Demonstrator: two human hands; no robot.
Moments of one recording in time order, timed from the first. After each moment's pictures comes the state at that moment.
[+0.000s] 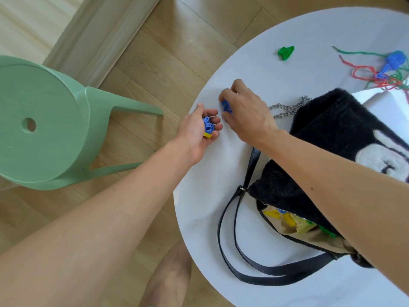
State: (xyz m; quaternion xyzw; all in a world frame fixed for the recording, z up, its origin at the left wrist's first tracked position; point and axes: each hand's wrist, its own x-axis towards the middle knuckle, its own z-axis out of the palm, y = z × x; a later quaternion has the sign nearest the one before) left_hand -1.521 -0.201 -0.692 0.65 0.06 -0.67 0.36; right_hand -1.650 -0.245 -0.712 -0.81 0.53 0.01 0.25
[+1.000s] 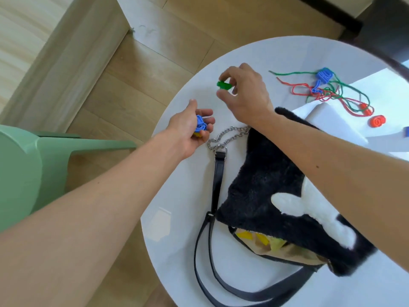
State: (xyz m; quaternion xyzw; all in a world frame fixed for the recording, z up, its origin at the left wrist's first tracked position) left_hand -1.584 -0.273 -0.671 0.65 -0.01 -0.70 0.28; right_hand -1.728 -0.320 -0.693 -0.71 0.64 -0.13 0.27
